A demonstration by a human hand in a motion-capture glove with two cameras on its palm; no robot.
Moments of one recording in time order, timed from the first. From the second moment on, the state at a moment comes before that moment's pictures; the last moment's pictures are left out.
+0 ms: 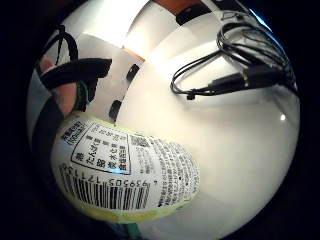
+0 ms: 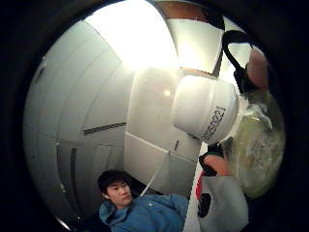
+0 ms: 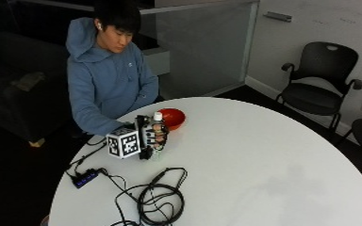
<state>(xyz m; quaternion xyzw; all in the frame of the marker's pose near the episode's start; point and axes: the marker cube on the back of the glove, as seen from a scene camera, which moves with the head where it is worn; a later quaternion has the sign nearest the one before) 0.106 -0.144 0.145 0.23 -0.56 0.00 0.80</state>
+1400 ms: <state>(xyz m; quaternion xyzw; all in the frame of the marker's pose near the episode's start) -0.103 -0.103 0.106 -0.04 0.28 -0.21 0.94</state>
